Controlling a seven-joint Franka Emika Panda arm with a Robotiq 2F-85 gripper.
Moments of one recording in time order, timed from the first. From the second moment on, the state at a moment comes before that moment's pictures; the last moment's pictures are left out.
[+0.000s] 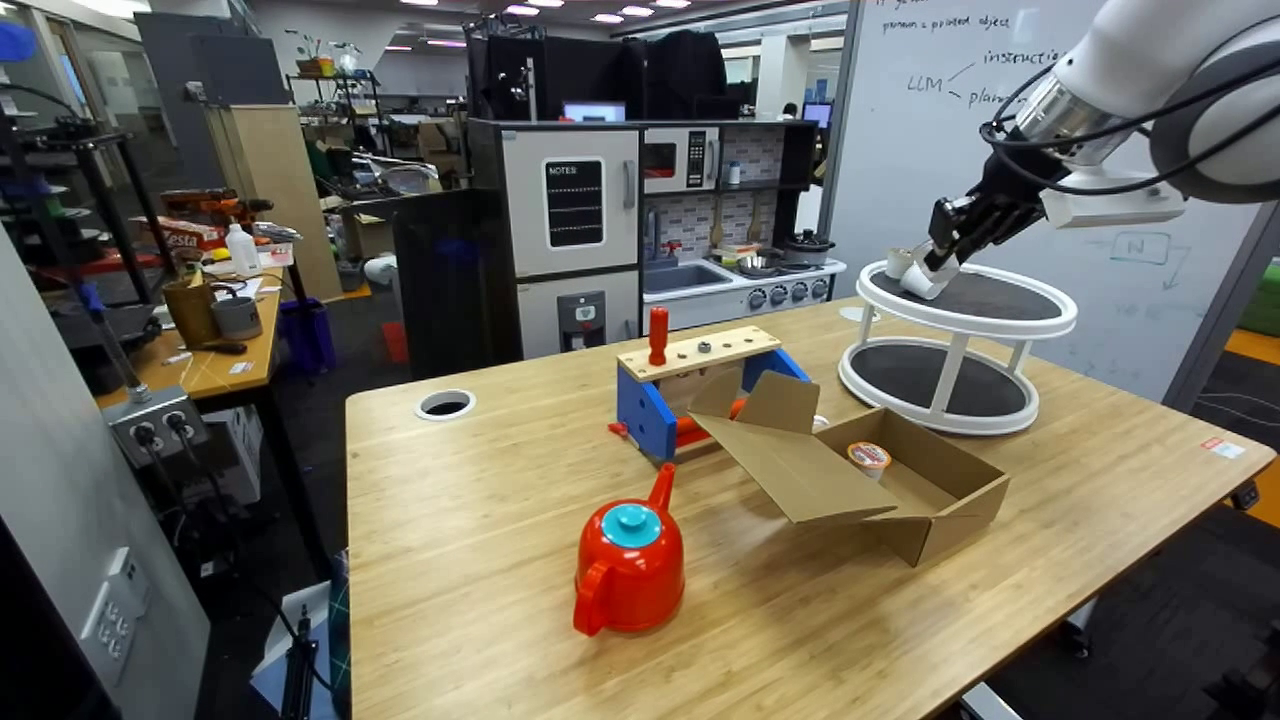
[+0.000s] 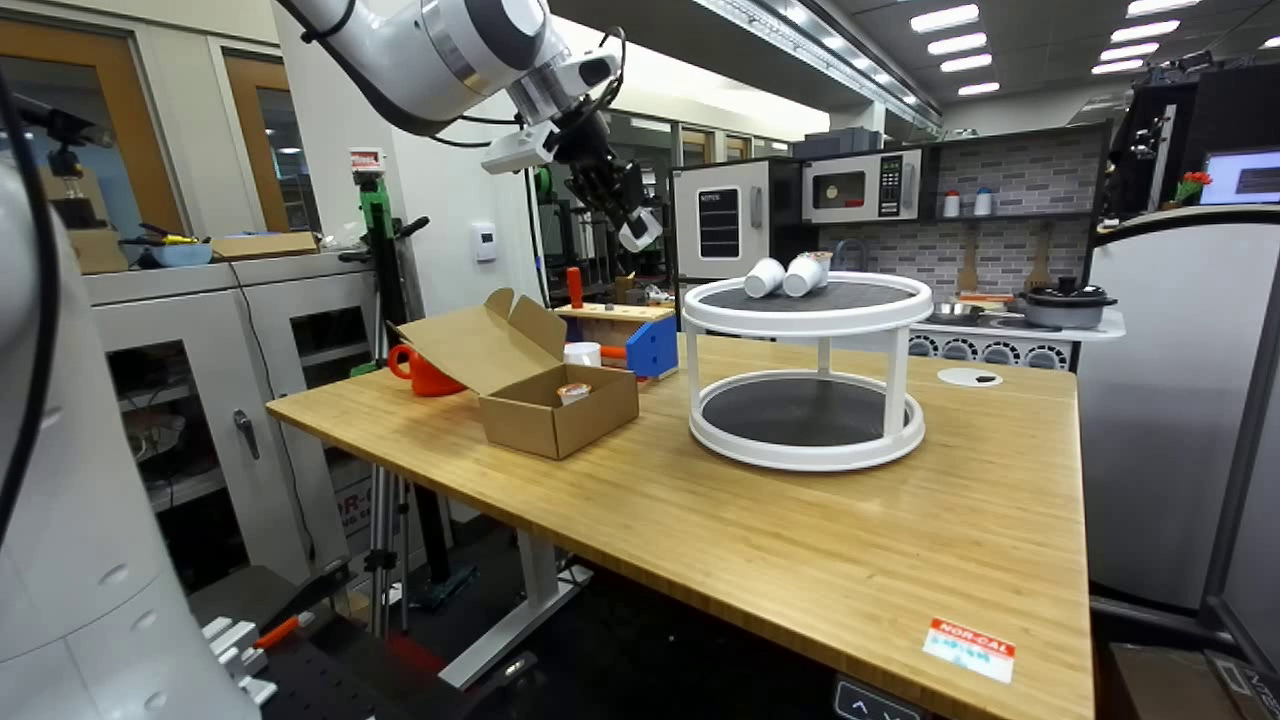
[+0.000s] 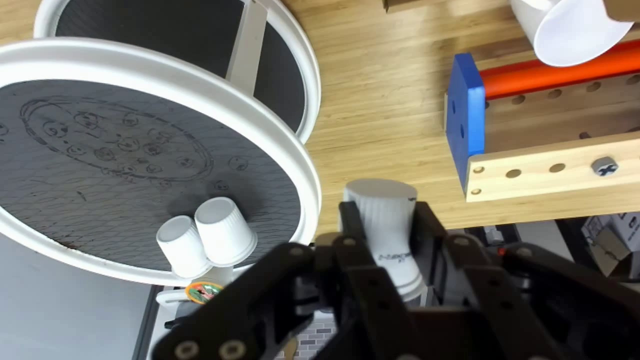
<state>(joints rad) -0.08 -0.21 0.07 -2.41 -0.37 2.75 0.56</state>
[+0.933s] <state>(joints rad) -0.02 -0.30 0.00 -2.43 0.03 2.60 0.20</state>
